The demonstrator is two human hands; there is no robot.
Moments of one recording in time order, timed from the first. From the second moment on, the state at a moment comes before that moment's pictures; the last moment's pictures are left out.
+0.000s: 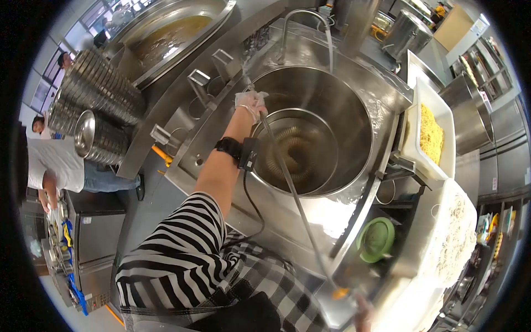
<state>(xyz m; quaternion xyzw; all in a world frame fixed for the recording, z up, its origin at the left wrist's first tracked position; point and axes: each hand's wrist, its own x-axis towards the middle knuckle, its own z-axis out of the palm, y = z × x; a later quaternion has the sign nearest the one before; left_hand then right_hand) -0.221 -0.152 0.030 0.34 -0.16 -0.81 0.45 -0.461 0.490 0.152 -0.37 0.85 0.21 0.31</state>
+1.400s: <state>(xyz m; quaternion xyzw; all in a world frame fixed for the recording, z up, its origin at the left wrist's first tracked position) -0.202 0.214 0.031 0.41 -0.13 -0.85 0.32 -0.484 0.720 0.059 -0.51 0.84 0.11 0.15</state>
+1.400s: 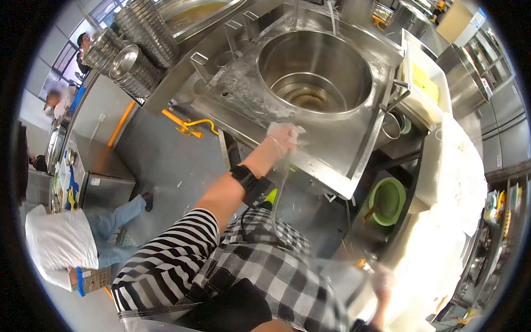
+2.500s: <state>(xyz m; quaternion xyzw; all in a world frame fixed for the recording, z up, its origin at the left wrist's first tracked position) 0.168 -0.025 0.036 0.46 -0.82 0.08 -0.33 -0.330 0.489 0.202 -0.49 0.81 0.21 0.25</state>
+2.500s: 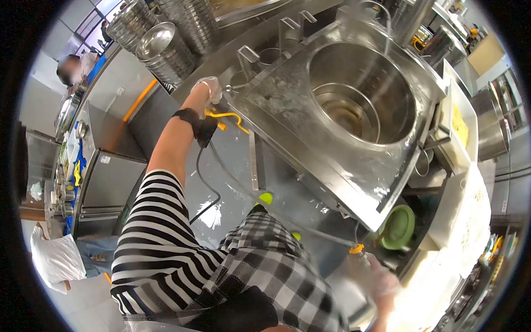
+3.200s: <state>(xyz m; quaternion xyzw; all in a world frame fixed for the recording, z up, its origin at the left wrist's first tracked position) 0.151 -0.067 0.117 0.56 -0.78 -0.18 -0.22 -0.229 0.365 0.201 -0.39 0.83 0.28 0.29</state>
